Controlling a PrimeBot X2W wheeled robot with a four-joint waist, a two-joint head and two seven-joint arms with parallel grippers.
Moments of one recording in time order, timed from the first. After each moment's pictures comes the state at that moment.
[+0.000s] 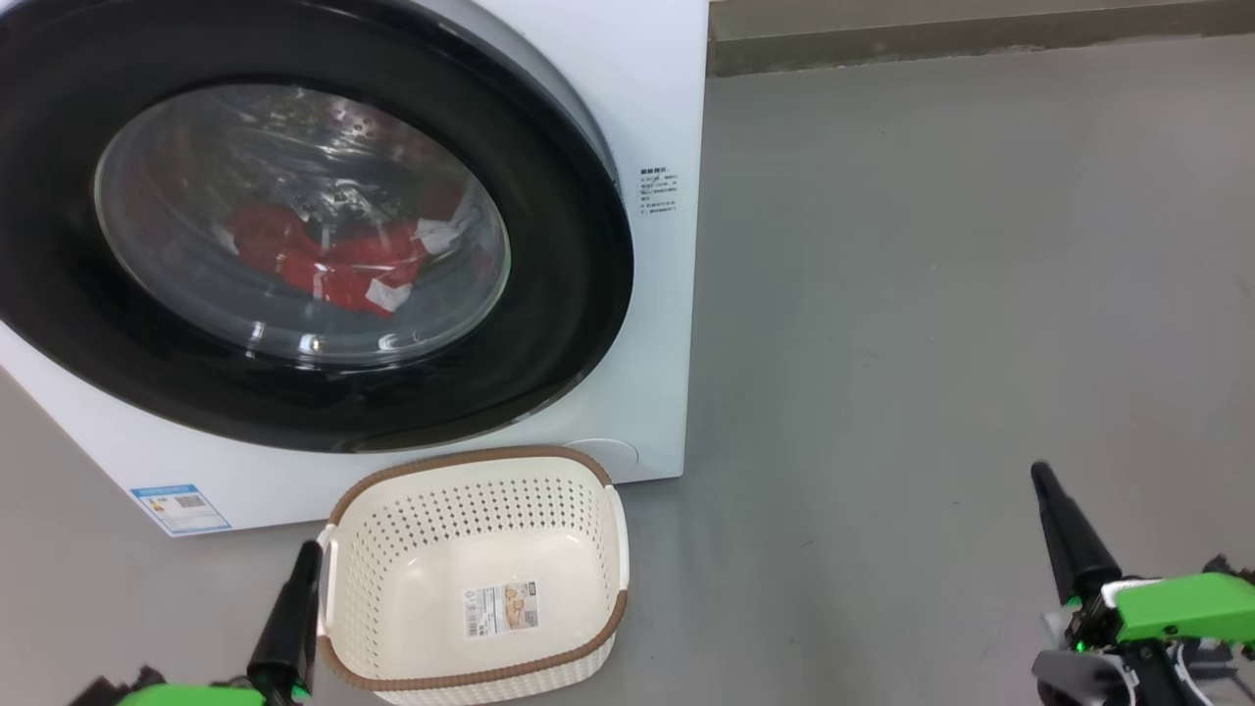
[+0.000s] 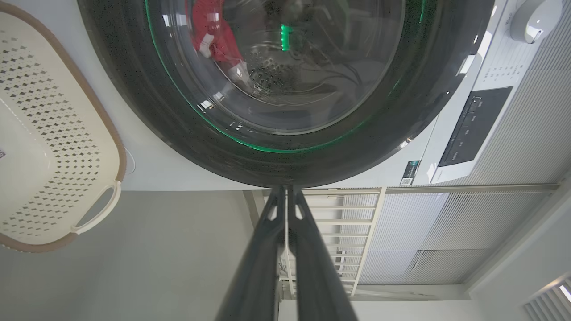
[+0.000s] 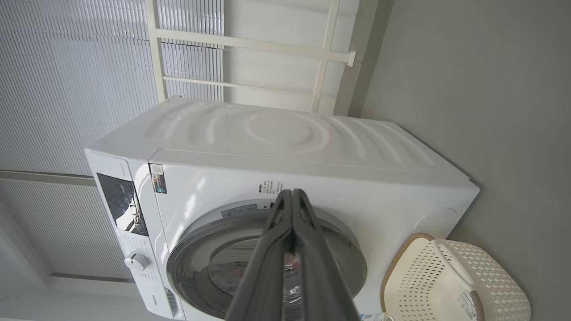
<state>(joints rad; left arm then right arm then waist) -0.07 0.03 0.08 0.27 -1.62 -0.12 0.11 -0.06 -0.05 -0.12 0.27 1.62 0.12 0.10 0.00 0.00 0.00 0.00</state>
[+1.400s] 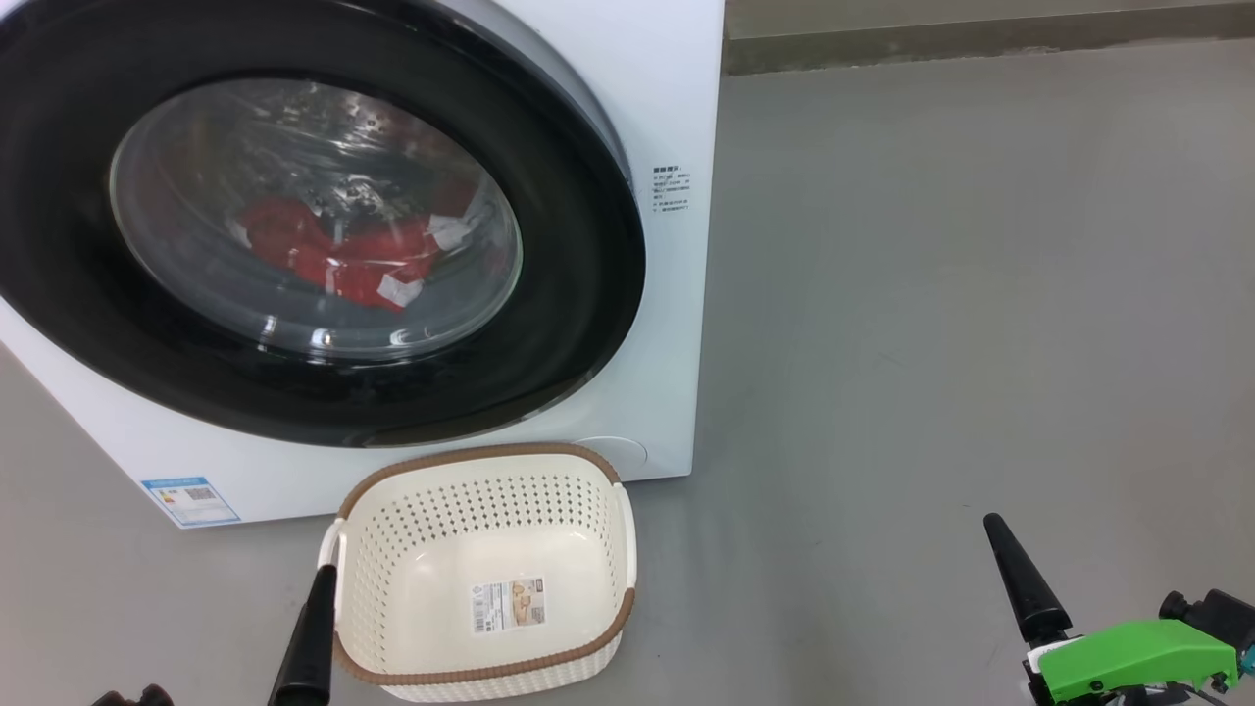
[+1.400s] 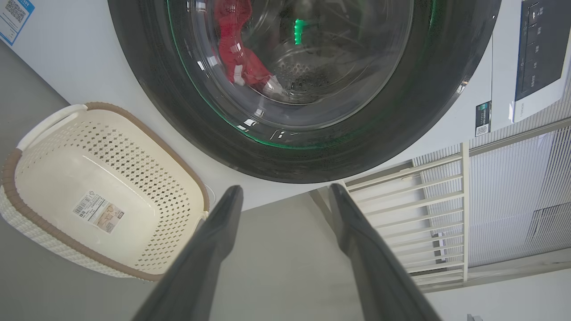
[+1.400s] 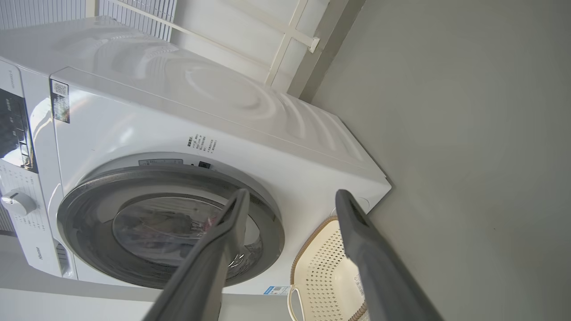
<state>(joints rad) 0.00 0.02 0.07 0.25 -1.21 -0.12 0.01 -0.01 -0.07 -0.01 0.34 1.35 0.12 0.01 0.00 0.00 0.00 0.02</state>
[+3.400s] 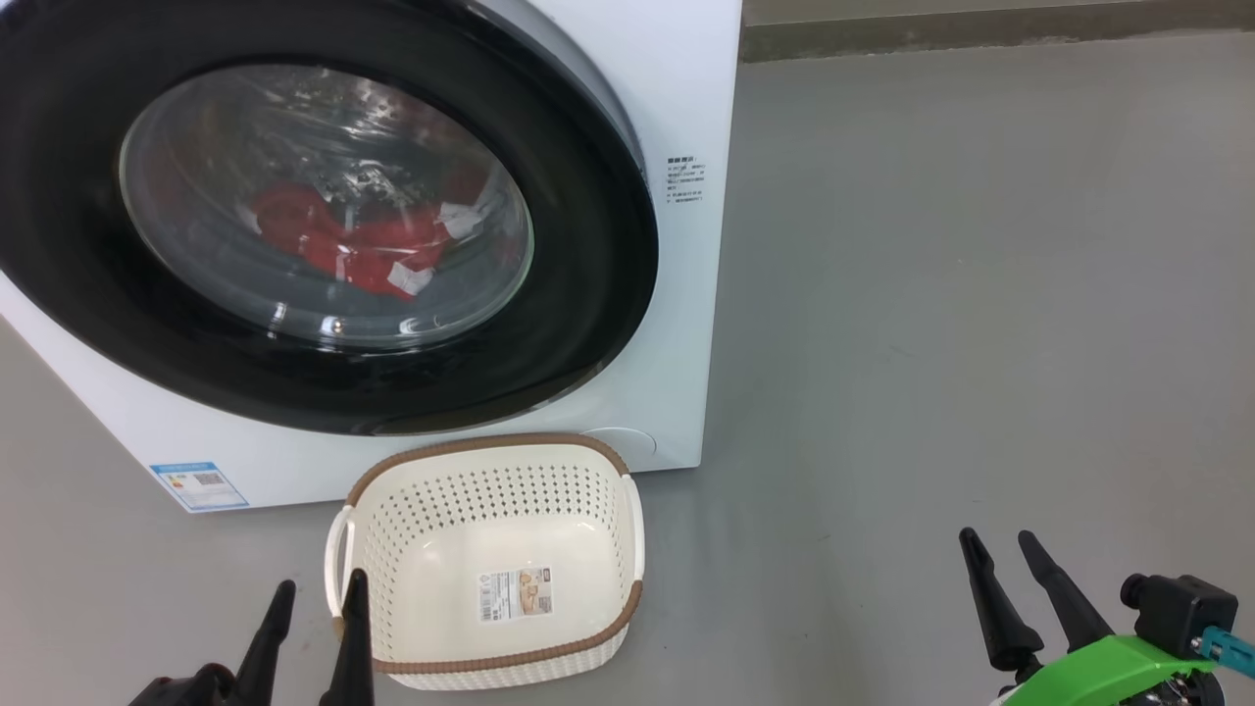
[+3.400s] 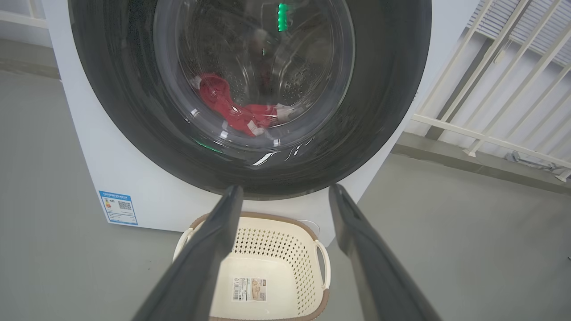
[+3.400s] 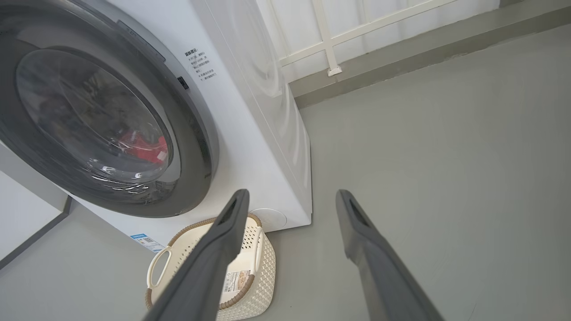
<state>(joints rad) 0.04 0.05 0.01 0.17 -0.41 -0.06 -0.16 0.01 -0.15 0.08 0.32 0.67 0.12 -0.17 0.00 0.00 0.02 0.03</state>
